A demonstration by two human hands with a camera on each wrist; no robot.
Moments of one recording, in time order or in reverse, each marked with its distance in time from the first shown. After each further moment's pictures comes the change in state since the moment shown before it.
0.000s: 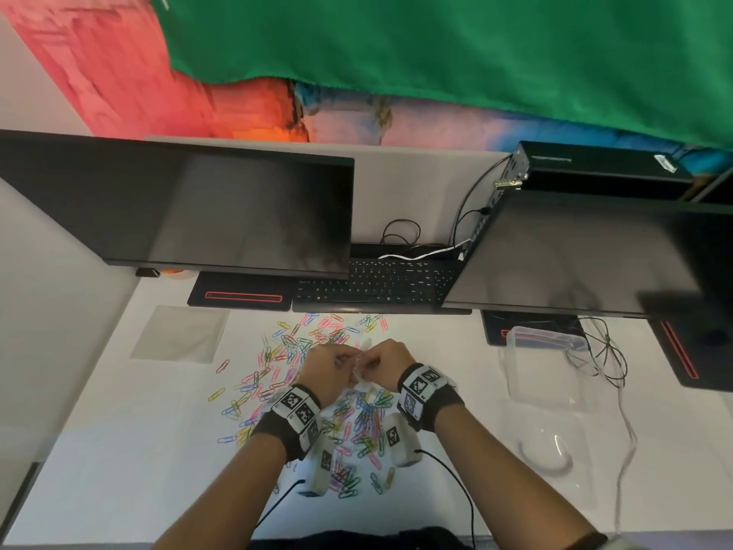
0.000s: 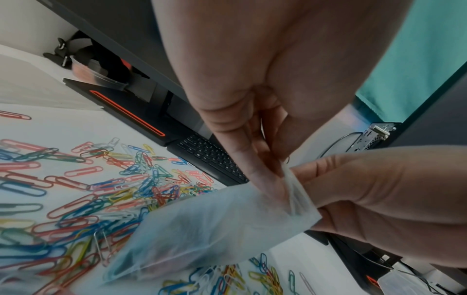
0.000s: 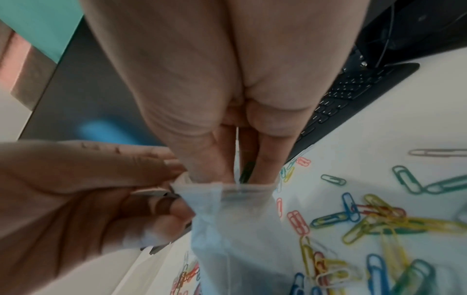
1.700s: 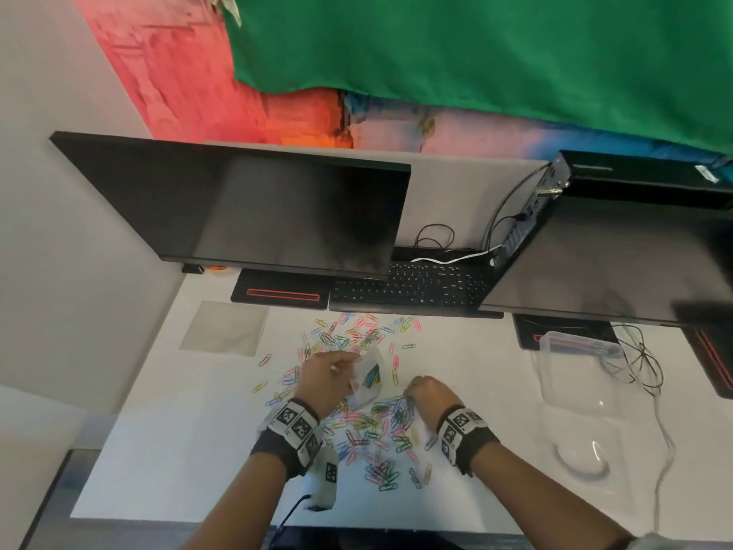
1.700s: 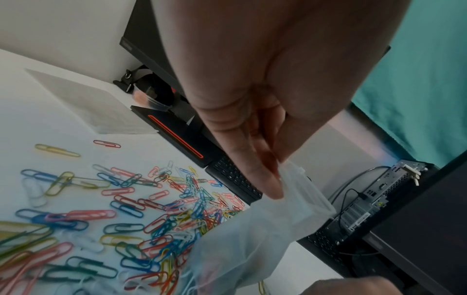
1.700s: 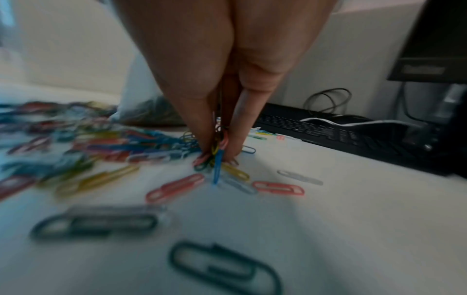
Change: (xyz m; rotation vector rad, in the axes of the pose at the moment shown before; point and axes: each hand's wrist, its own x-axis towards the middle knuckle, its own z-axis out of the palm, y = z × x) left_hand -0.037 -0.041 -0.049 -0.244 0.119 -0.112; right_hand 0.009 0.076 0.063 -0.774 -0.077 -0.237
